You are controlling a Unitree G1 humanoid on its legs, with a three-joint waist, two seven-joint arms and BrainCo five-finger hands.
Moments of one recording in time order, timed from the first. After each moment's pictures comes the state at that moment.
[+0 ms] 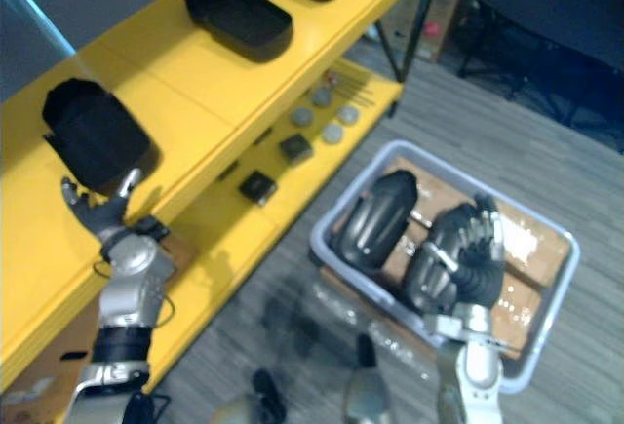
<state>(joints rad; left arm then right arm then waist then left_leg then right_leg) -0.37 0.27 0.17 0.20 -0.31 0.05 0.84 0.26 -0.14 -0.06 -0.23 0.40 -0.42 -0.10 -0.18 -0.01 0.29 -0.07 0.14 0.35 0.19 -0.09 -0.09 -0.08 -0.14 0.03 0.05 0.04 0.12</state>
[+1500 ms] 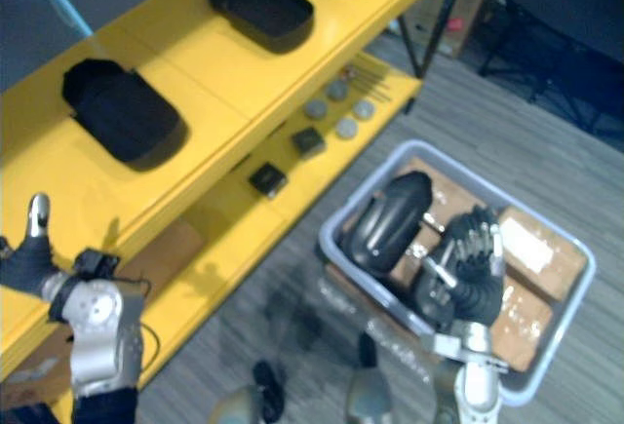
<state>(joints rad) 0.10 0.12 0.21 -0.40 -0.19 -0.19 0.89 0.37 -0.10 -0.02 -0.32 0.35 -0.44 -0.11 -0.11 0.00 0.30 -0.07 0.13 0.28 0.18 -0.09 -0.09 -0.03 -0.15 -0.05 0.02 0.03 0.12</state>
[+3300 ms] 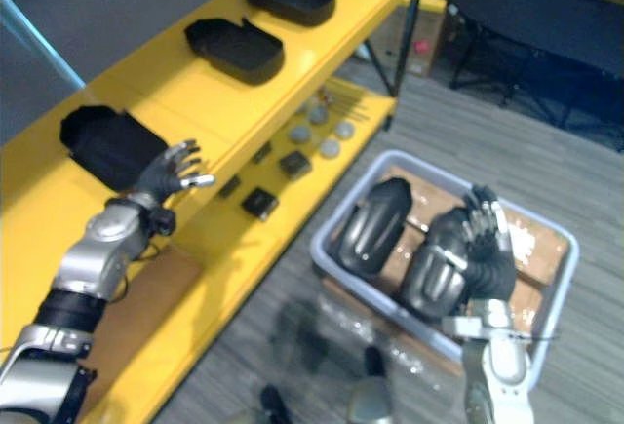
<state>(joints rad) -0.52 0.65 -0.12 0.34 -0.46 0.22 -0.11 0.25 -0.29 -0.10 -0.23 0.46 -0.39 0.02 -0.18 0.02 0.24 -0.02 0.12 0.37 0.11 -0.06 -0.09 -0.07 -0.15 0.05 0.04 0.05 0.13</state>
